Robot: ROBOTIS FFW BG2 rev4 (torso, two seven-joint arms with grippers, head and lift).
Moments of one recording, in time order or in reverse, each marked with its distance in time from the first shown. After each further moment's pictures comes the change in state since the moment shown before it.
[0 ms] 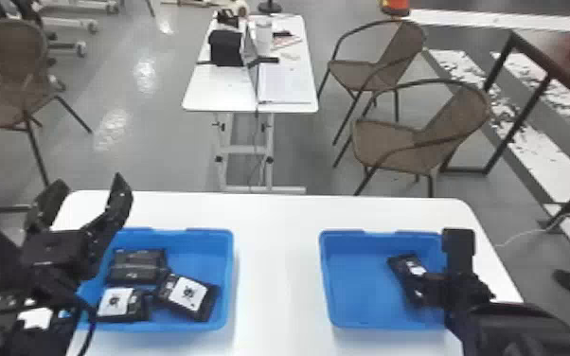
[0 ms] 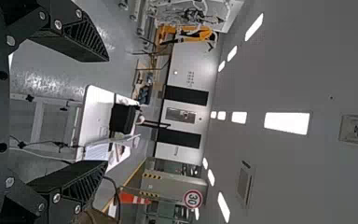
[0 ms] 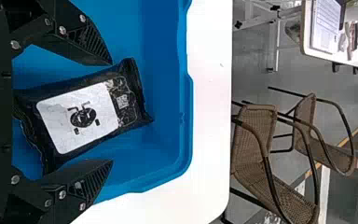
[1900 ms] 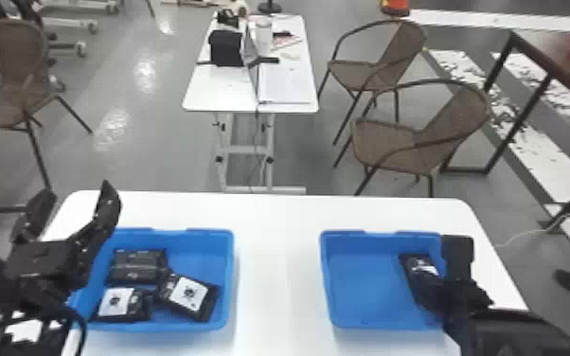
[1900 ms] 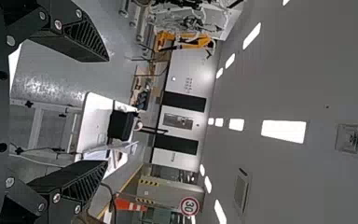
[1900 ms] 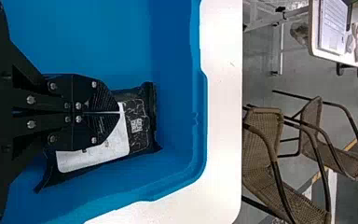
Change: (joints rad) left arm 0.028 0.000 0.022 0.007 0.026 -0.040 0.000; right arm -0.043 -0.003 -0.013 0.148 -0.003 -0.095 0.031
